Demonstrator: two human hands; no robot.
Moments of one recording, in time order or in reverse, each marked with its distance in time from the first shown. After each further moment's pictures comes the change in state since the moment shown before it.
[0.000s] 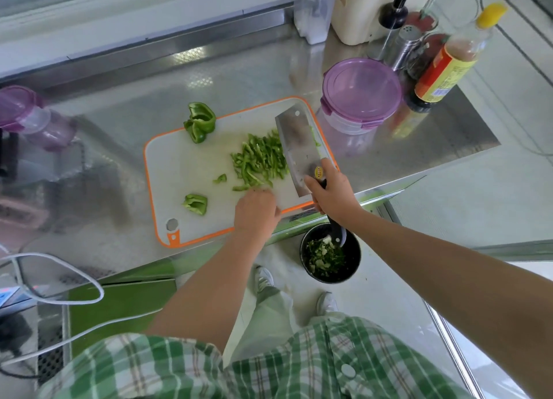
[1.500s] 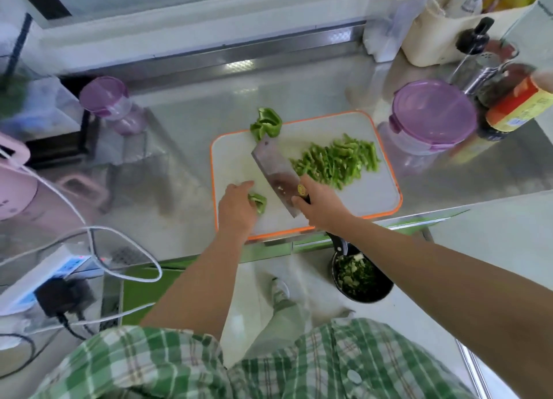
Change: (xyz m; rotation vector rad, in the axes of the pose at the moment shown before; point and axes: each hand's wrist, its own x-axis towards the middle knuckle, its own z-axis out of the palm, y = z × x) left_hand -0.019 -0.144 -0.010 -0.422 0.078 -0.411; right_hand 0.009 -0.074 0.103 -0.418 -0.290 -0.231
